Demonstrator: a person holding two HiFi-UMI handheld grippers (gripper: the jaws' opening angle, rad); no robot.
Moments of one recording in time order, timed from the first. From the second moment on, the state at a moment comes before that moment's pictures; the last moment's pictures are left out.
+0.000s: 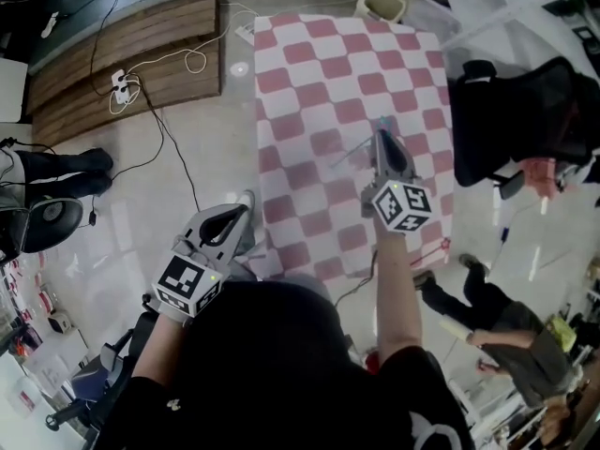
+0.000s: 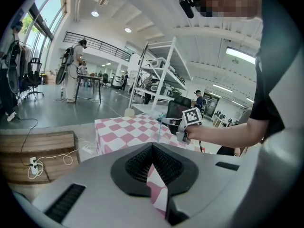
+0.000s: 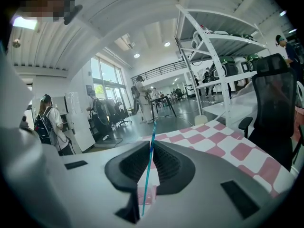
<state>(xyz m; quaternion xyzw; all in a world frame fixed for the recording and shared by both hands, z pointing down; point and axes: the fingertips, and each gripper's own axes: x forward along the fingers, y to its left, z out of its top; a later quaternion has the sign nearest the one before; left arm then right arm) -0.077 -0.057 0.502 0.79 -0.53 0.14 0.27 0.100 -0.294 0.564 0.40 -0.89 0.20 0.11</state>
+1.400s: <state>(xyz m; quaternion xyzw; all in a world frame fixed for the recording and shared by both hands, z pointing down) -0.019 -0.102 0.438 0.91 -0.36 0.11 0.17 0.207 -0.130 0.350 0.54 -0.84 0.07 0.02</state>
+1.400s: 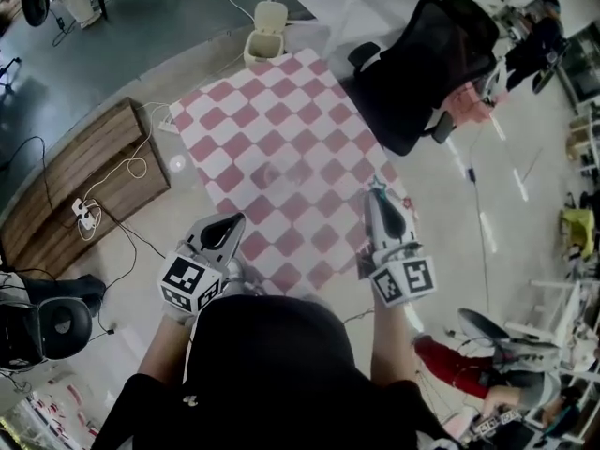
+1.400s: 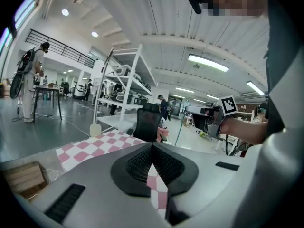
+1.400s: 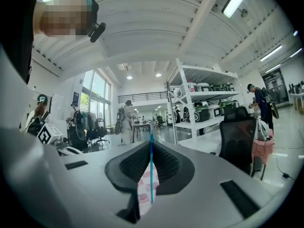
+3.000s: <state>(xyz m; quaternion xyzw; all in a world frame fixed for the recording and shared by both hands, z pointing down) 0.027 -0.094 0.428 0.95 -0.26 0.11 0.16 0.241 -0.042 0.382 0.63 -0.77 0.09 0.03</state>
